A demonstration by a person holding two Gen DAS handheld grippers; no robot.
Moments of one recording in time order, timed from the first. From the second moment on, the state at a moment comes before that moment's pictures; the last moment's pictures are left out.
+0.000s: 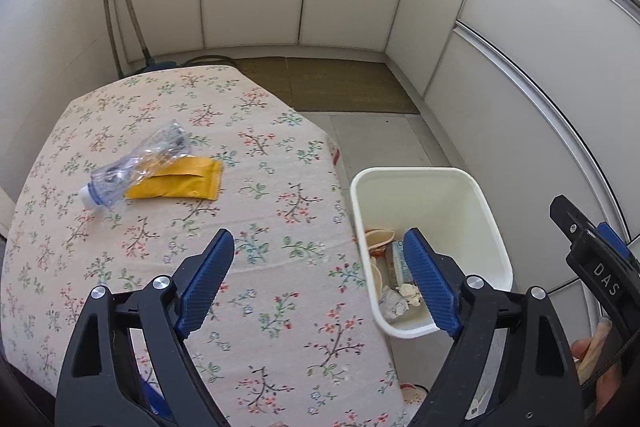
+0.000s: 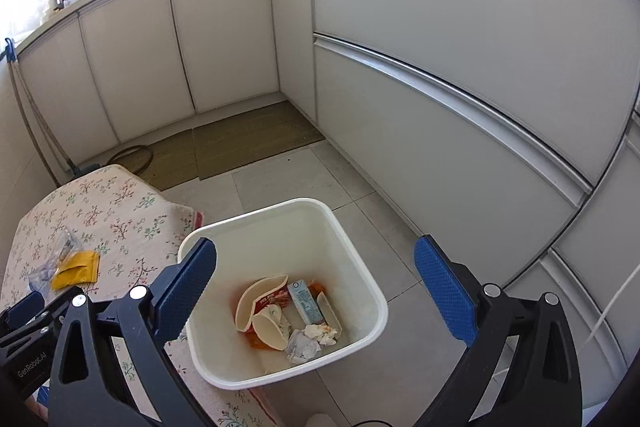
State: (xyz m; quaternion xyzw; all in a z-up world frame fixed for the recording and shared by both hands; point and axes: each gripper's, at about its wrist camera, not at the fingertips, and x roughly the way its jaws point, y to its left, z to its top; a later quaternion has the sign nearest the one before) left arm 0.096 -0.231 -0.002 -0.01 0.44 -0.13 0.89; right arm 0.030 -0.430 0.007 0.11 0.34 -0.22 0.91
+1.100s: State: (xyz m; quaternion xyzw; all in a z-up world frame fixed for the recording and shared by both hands) left arm 0.036 -0.002 -0.060 -0.14 0.56 0.03 0.81; right arm 0.044 -0.209 -0.016 -0.05 0.42 -0.01 0.91
